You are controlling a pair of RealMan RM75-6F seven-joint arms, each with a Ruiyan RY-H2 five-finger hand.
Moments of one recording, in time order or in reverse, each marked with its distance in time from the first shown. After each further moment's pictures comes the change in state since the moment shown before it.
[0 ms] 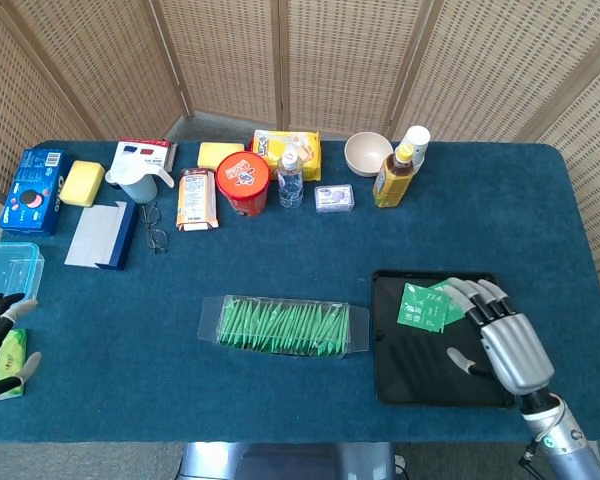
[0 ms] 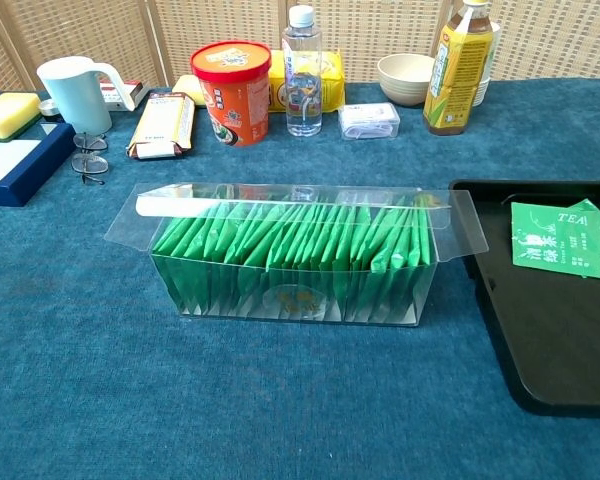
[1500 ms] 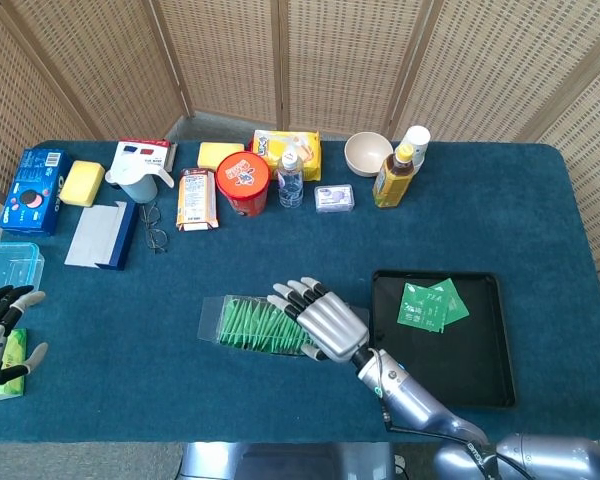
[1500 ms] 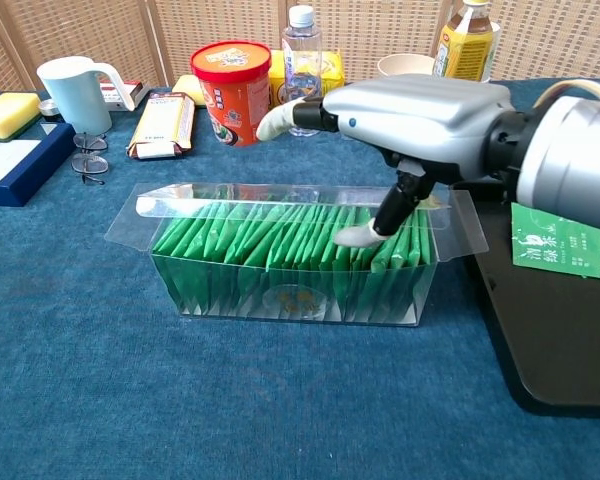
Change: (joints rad) left arm -0.048 -0.031 -0.023 0.077 -0.039 -0.065 -0.050; right arm 0.469 -0.390 0.194 -0.125 0.456 -0.535 -0.613
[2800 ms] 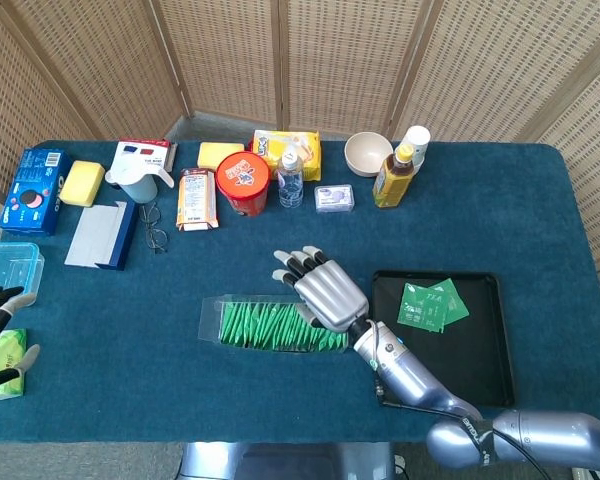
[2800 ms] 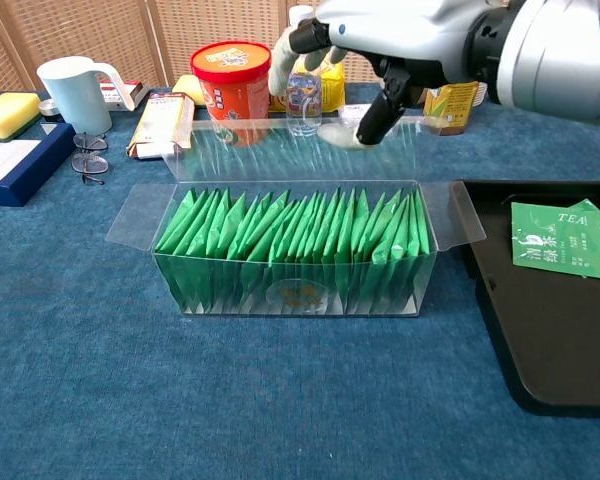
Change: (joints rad) left arm 0.021 0.006 0.007 0.027 0.026 0.044 -0.050; right arm 0.147 0.083 0.063 -0.048 0.227 0.041 -0.066
